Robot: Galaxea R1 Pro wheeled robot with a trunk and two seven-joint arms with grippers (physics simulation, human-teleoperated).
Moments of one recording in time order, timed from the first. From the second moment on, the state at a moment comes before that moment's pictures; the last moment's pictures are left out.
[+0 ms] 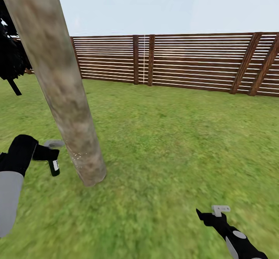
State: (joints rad) left arm -1.02 0.35 0.23 -0.79 -0.61 1.01 -0.76; right arm -0.50 -0.16 -0.45 -0.37 0.28 -0.19 0.32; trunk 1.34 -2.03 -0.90
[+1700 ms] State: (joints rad) left arm -0.83 0.19 0.40 -0.43 -0.62 0.71 -0.50; right arm -0.50 -0.16 -0.45 -0.35 0.28 -0.19 0.32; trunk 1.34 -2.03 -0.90
